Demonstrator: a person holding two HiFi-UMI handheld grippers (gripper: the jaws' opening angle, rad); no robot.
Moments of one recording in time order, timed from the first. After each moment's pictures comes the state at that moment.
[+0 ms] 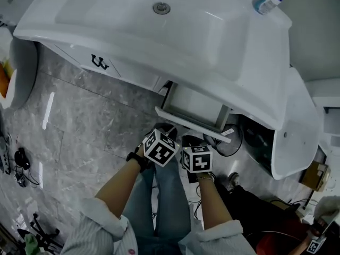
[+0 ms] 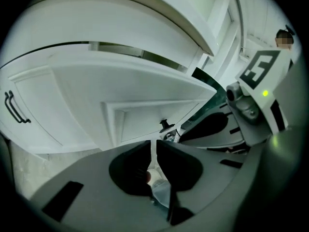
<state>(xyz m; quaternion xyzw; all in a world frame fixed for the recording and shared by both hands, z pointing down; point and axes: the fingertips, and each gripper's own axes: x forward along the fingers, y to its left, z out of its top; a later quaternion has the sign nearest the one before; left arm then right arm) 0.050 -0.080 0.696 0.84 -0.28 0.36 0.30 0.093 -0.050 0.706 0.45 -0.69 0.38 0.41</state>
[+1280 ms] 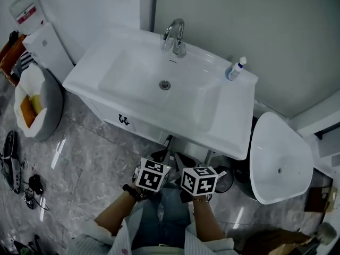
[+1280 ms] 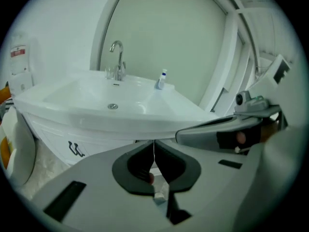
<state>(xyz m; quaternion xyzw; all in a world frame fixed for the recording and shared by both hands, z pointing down) -0.027 -0.129 0.435 0.82 -0.43 0.25 0.28 0.006 -0.120 0.415 0.45 -0.80 0.34 0.19</state>
